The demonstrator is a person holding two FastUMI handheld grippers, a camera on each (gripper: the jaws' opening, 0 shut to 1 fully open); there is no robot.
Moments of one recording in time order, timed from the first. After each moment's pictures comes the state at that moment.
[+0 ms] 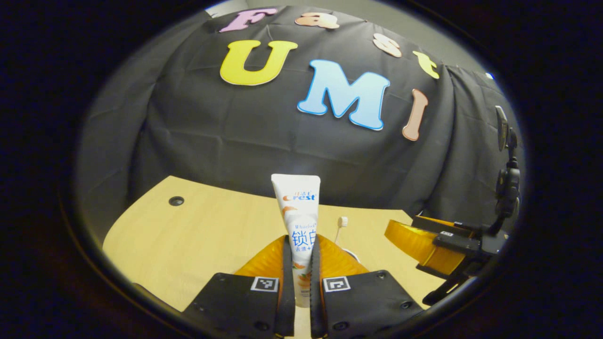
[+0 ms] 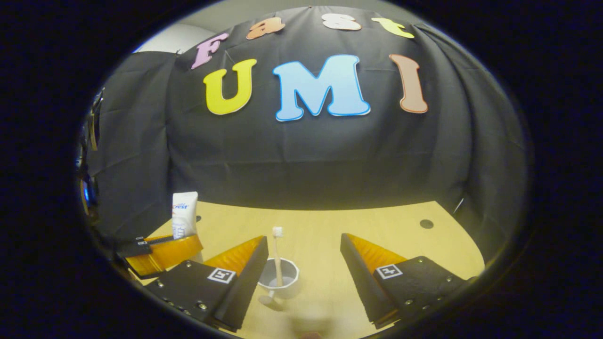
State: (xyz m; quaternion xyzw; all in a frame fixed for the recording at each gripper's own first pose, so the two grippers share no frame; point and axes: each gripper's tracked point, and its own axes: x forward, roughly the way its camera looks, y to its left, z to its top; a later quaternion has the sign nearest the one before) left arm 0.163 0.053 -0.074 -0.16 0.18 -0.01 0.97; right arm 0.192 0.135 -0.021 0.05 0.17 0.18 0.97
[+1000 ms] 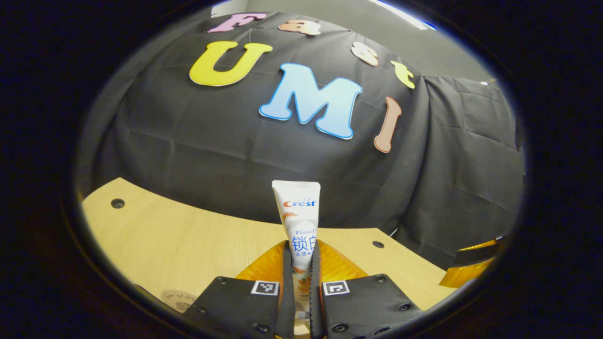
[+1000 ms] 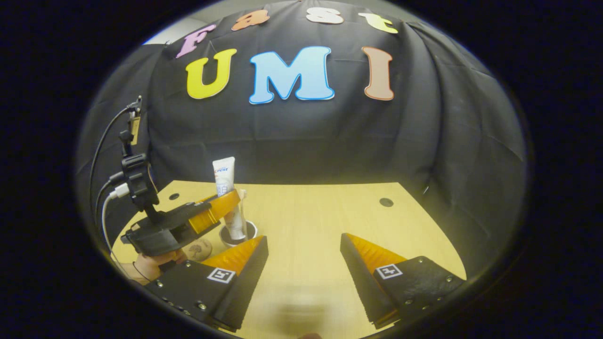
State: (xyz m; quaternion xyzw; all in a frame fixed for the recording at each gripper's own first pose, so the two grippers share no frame) left arm 0.252 -0.020 -0.112 -0.17 0.10 -0.08 0.98; right arm 0.137 0.068 -0.050 0.03 0.24 0.12 0.96
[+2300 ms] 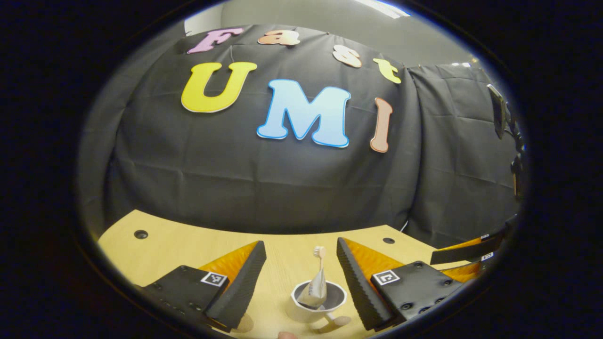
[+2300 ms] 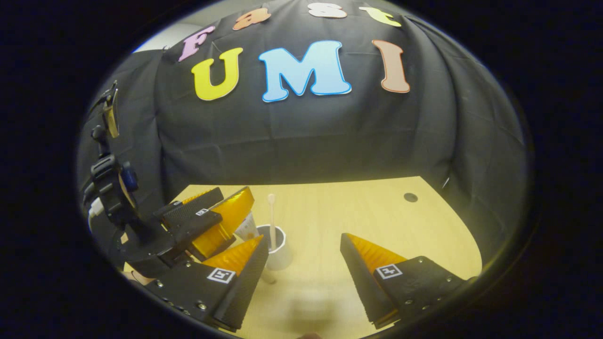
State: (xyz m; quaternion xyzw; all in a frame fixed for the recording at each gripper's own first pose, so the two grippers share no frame) left arm 0.218 0.012 -0.059 -0.10 0.07 -0.07 0.99; right arm 0.140 0.122 -0.047 0.06 0.26 0.16 0.95
